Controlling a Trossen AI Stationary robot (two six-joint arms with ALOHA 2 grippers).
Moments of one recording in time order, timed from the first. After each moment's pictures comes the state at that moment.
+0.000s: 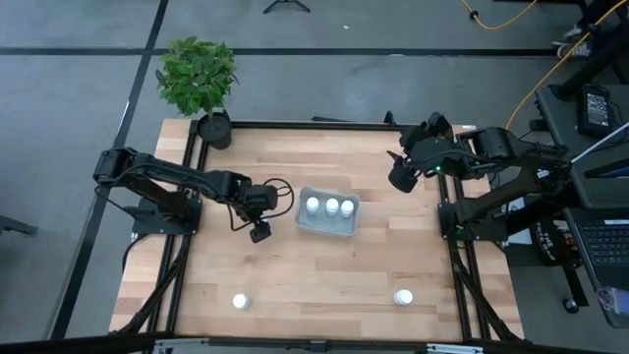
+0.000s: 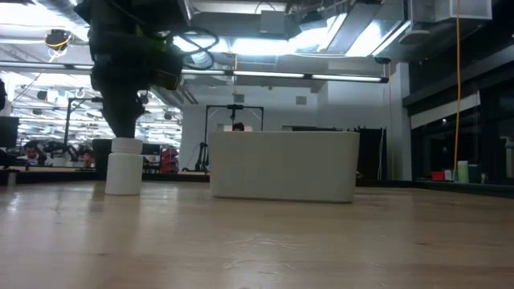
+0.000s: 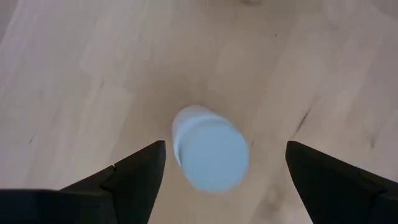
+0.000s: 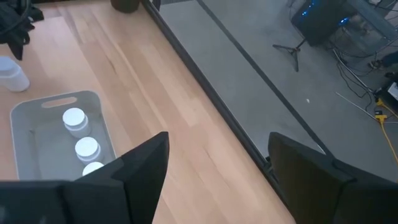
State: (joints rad) left arm -0.02 1.37 0.83 -0.71 0.09 -0.53; right arm 0.11 1.28 1.68 -1.30 0.71 0.34
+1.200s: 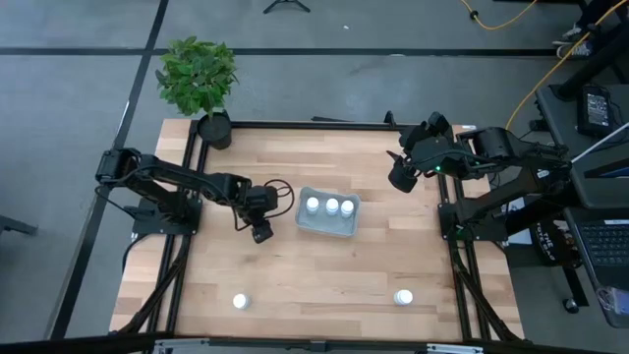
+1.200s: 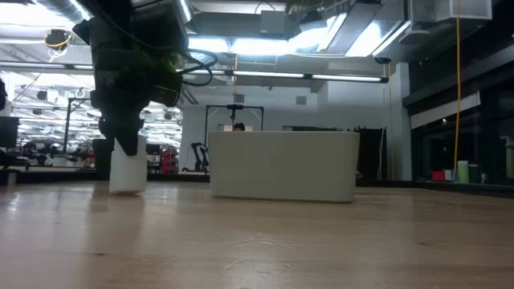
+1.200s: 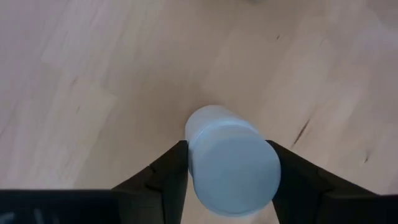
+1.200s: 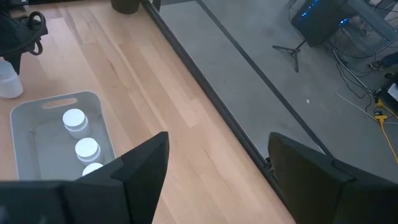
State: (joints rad) left arm 0.00 1.39 0.74 -0.55 0.15 -0.58; right arm 0.11 1.28 1.68 -1.30 0.72 0.33
